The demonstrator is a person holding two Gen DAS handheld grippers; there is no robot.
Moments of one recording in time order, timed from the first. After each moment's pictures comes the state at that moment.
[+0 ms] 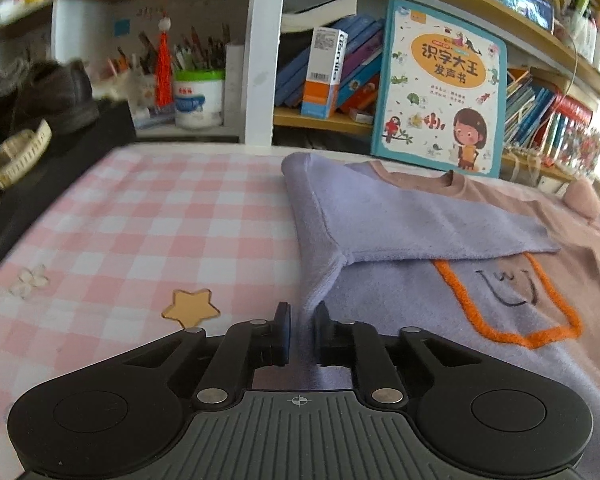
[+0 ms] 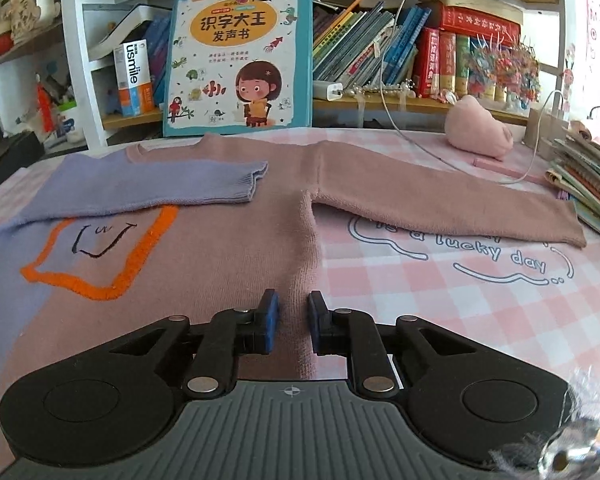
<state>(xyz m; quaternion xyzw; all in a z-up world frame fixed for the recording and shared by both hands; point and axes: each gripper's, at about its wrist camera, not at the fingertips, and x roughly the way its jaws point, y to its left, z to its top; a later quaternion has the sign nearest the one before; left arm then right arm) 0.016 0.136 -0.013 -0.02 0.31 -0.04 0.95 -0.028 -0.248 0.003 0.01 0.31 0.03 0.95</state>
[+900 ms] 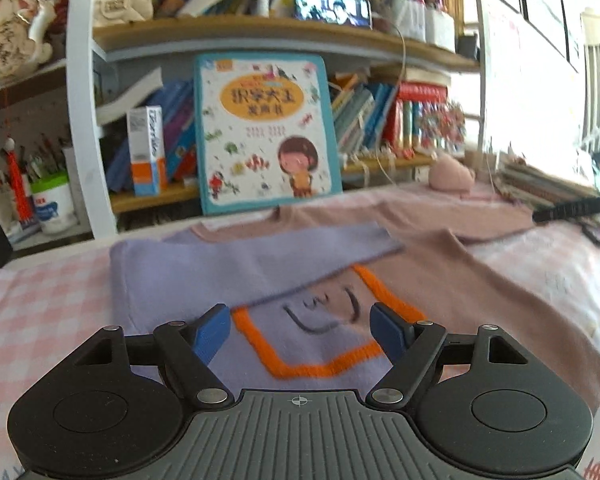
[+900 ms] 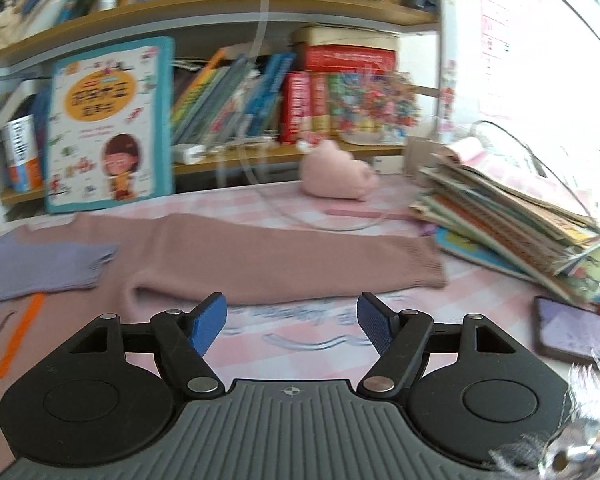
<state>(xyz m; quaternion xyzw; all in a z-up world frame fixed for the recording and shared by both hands) -0.014 0.033 0.005 0.07 0.23 -0.21 0.95 -0.030 -0.350 0.038 0.04 0.25 -0.12 0.96</state>
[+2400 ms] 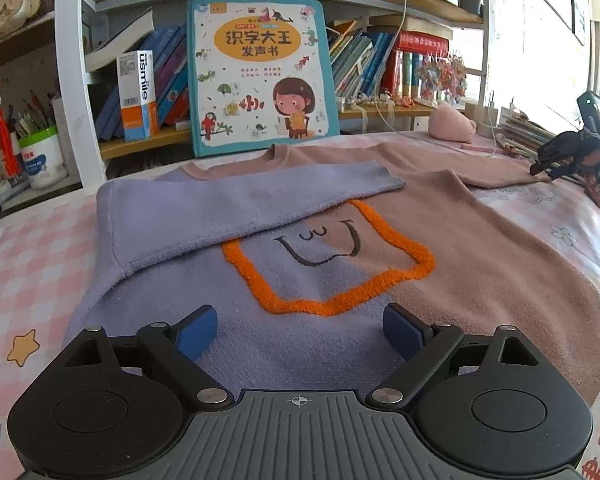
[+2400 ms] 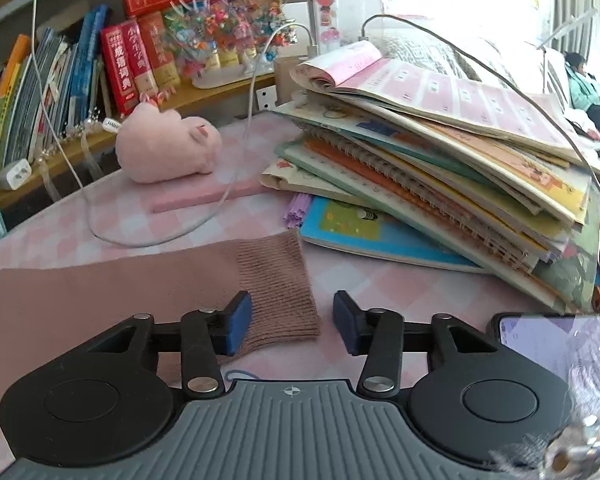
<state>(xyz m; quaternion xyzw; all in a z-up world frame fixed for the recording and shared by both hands) -0.010 0.033 -0.020 0.08 0.29 -0.21 0.93 0.060 -0.485 0.011 0.14 0.35 -0.23 0.90</state>
